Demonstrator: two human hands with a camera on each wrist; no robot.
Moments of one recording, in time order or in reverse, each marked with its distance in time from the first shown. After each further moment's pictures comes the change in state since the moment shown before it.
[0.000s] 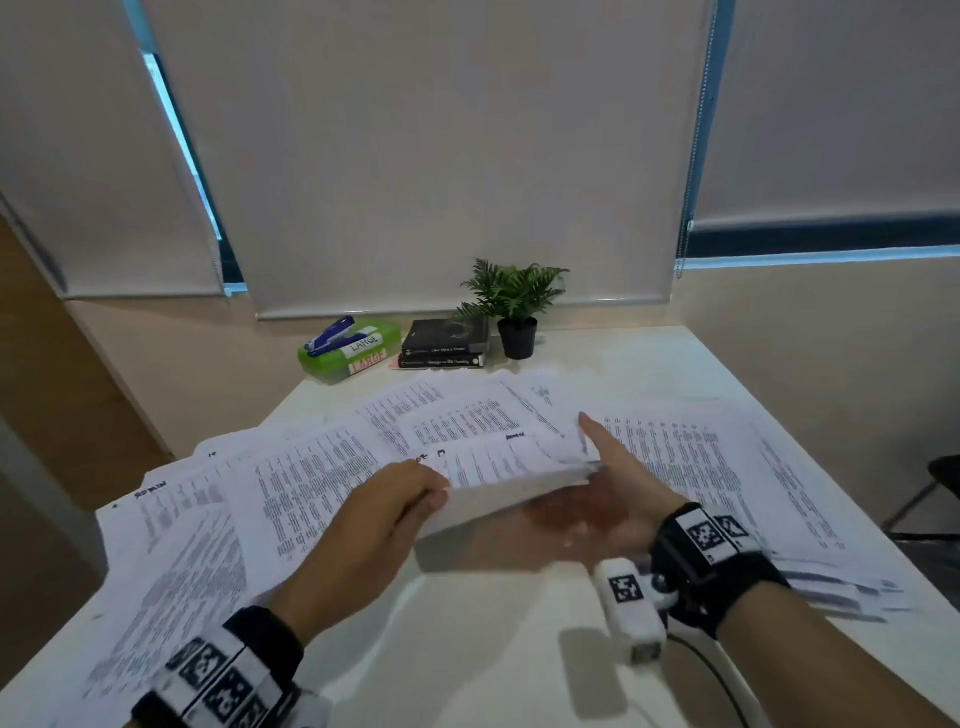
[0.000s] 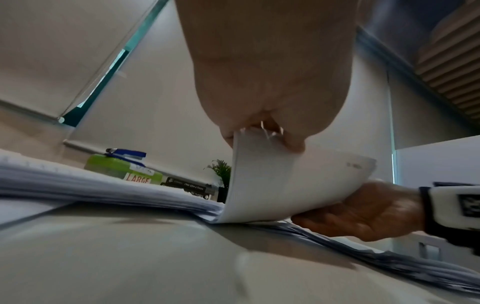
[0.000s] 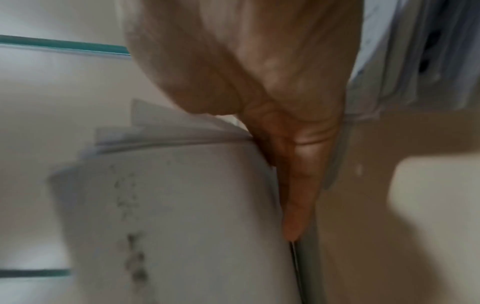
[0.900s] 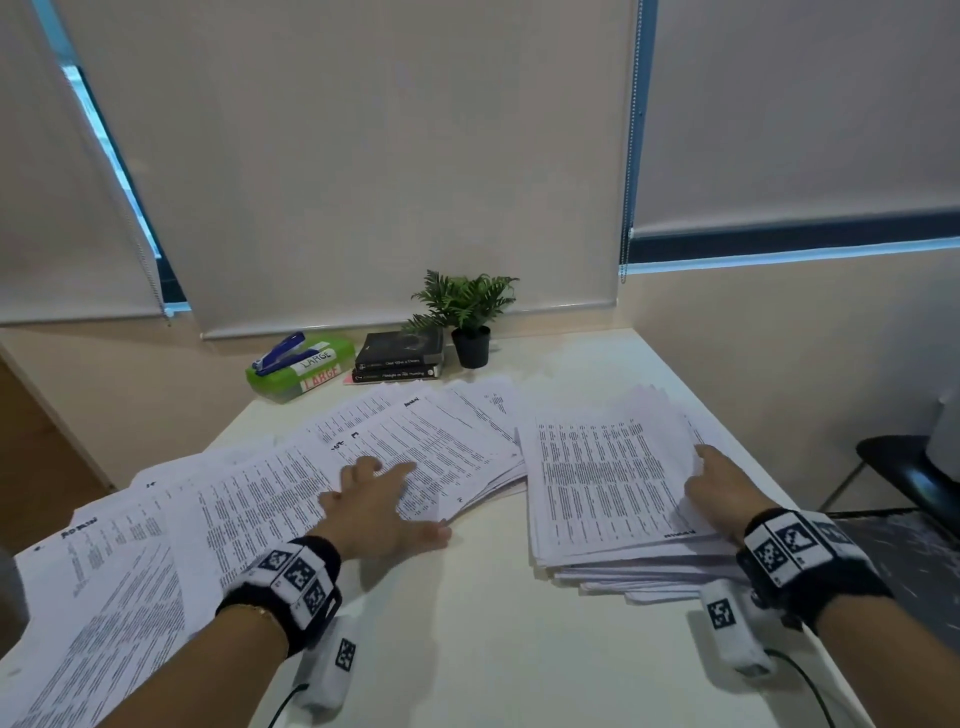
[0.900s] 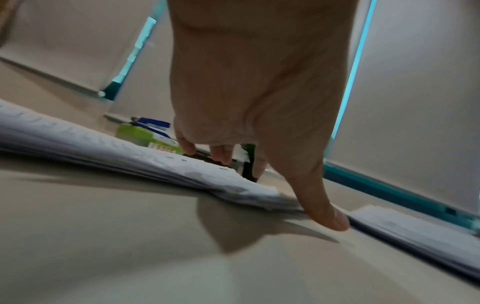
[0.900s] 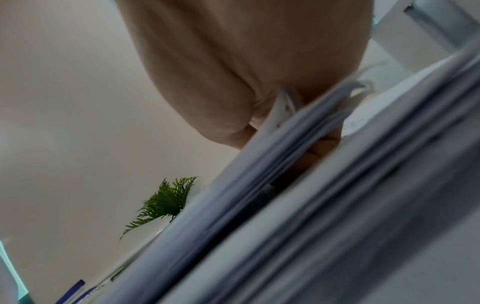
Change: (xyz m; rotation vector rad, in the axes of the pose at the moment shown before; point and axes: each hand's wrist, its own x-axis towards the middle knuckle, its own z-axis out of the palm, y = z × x) left_hand 0.073 -0.028 0.051 0.402 -0.424 -0.563; right_hand -0.057 -0.022 -0.137 -0.925 0.831 -0.258
